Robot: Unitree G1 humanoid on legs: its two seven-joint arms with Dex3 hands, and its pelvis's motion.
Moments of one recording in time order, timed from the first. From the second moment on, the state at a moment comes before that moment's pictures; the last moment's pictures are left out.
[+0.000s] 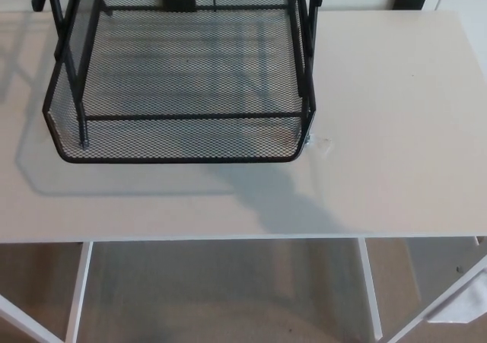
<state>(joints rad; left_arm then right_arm) 0.03 0.57 0.06 1.29 0.02 -0.10 -0.18 -1.18 -0.53 0.27 0.33 -0.55 -0.14 0.10</state>
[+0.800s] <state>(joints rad) 0.02 0.56 0.11 1.29 0.02 -0.10 -0.22 -1.27 -0.14 0.70 0.87 -0.67 0.04 0.38</state>
